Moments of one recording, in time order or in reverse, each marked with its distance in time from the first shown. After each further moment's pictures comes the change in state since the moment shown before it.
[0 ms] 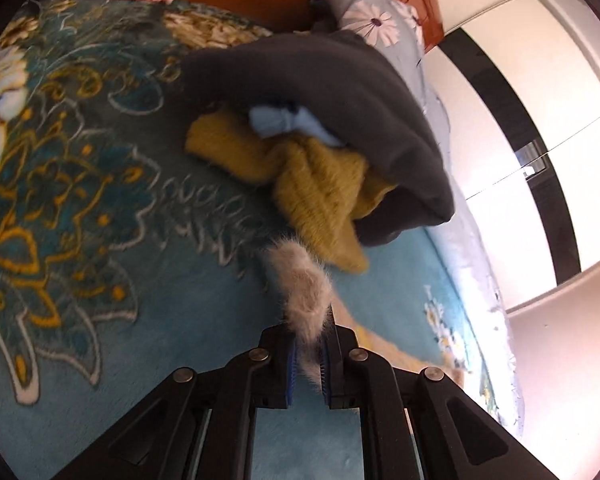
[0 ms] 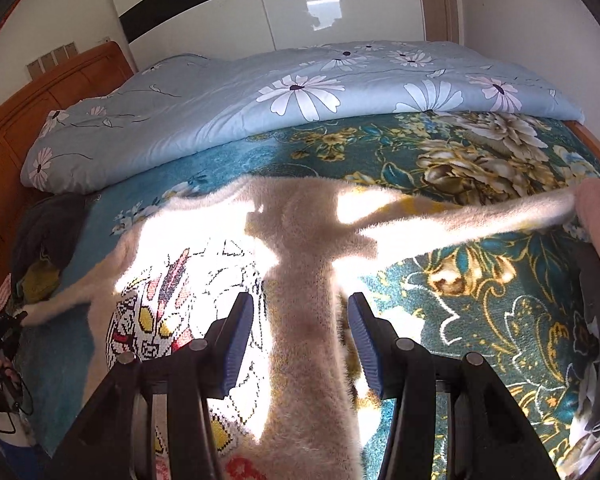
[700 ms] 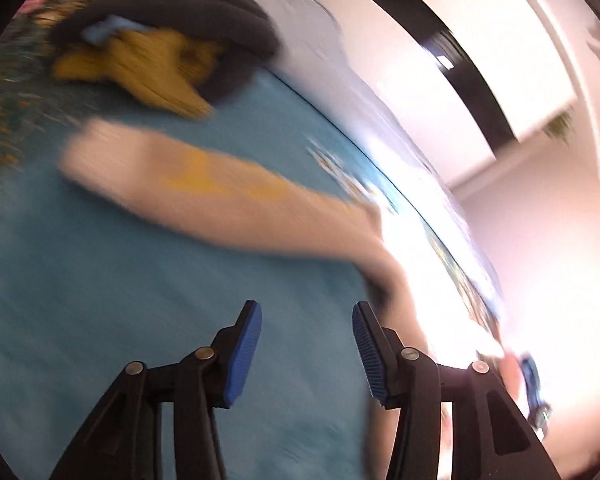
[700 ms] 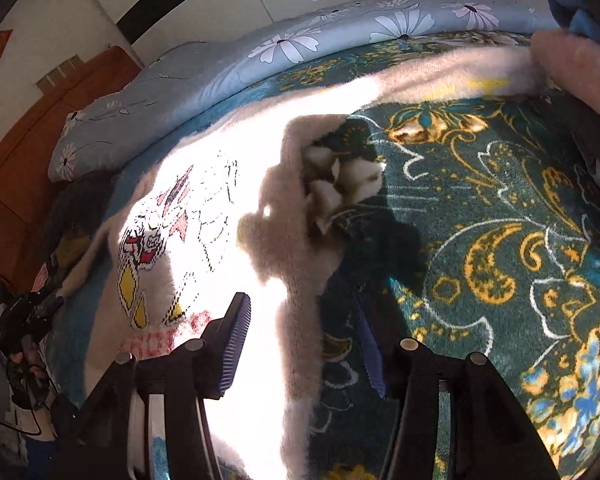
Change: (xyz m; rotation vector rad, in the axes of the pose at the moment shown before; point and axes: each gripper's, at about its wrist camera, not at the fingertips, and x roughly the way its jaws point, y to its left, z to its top) left arm -0.025 -0.091 -0.137 0.383 0.334 -0.284; right arm -0.030 -0.058 -0.110 0.110 0.095 0.165
